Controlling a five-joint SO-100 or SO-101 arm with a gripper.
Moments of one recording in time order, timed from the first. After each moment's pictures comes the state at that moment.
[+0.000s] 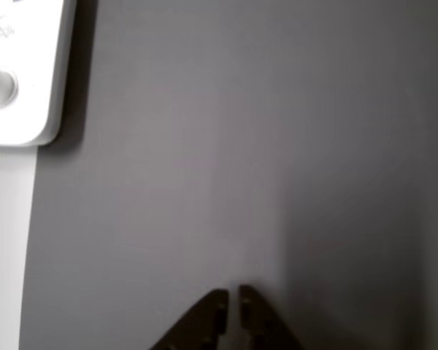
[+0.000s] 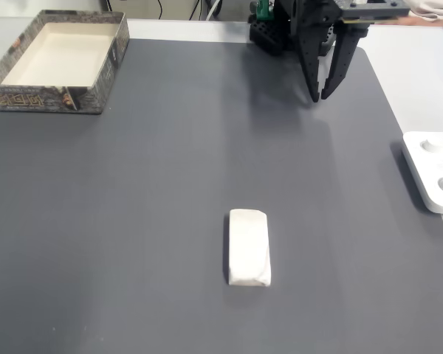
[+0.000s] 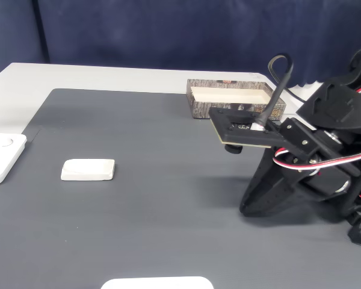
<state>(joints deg) 2.6 188.5 176.0 76.1 -2.5</state>
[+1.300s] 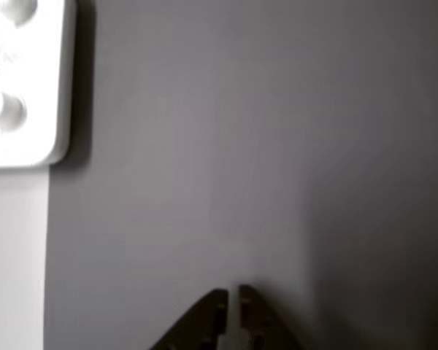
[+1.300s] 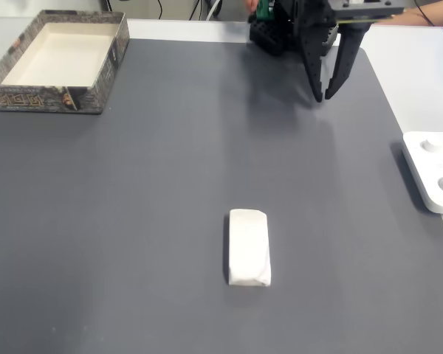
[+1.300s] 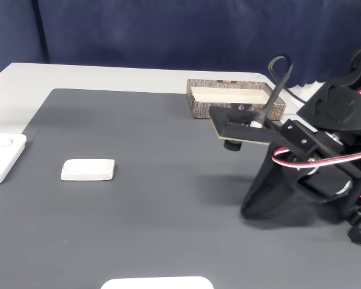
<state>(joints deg) 1.5 186.3 175.2 74.4 -8.7</state>
